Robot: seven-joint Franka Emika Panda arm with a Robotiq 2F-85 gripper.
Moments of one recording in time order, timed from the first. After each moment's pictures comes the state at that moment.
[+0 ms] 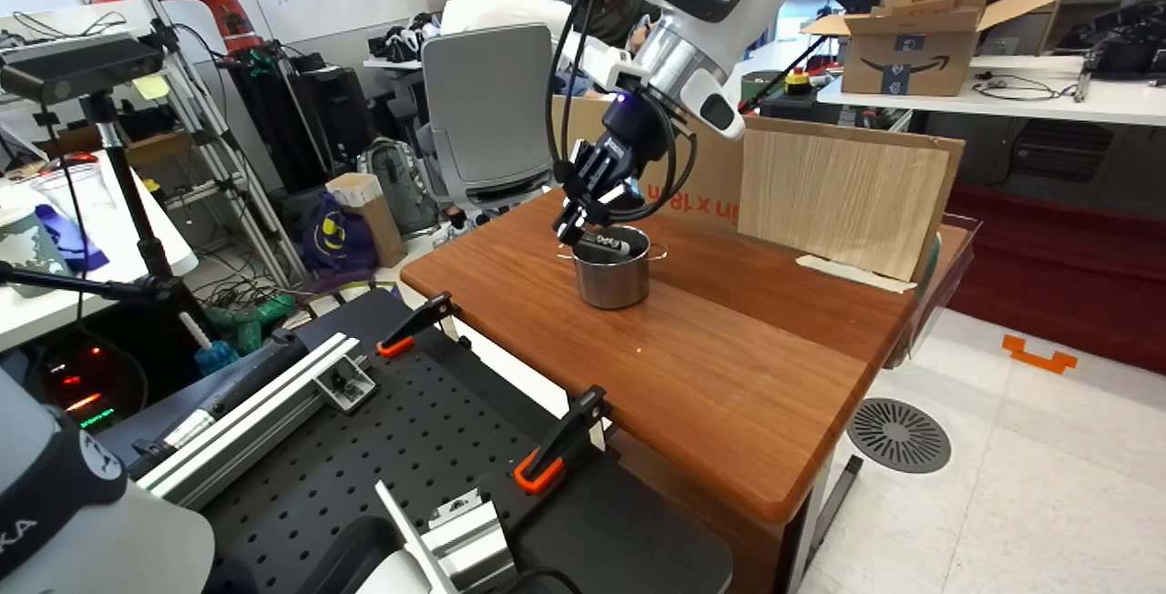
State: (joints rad) arm -0.09 0.55 -0.04 -1.85 0.29 1.70 0.12
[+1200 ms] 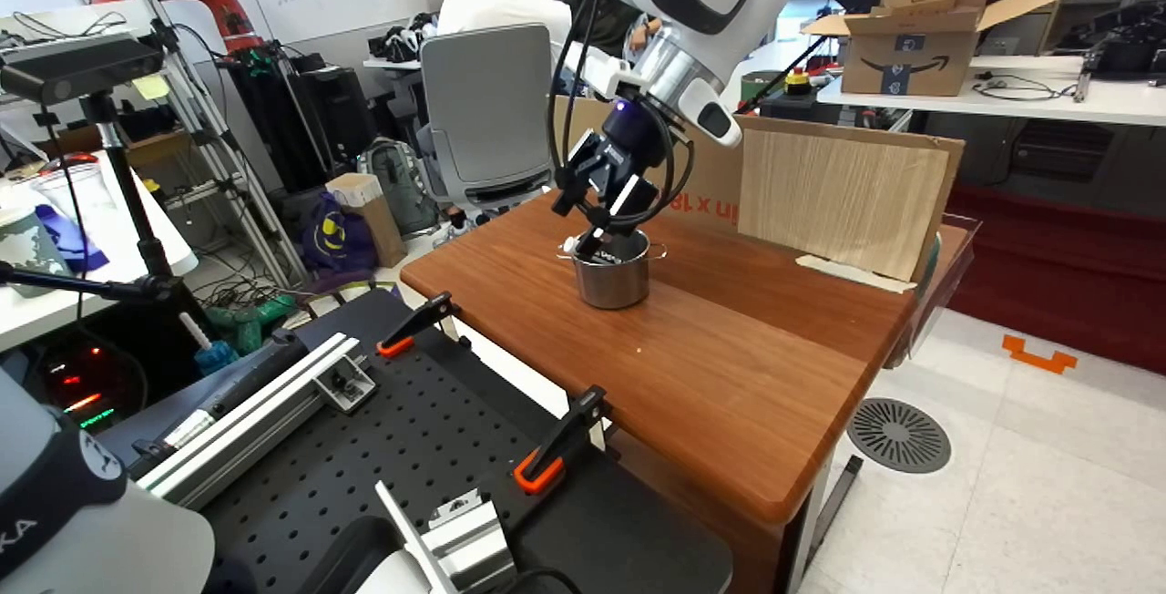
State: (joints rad) arm -0.09 0.58 -0.03 -1.82 0.29 1.70 0.14
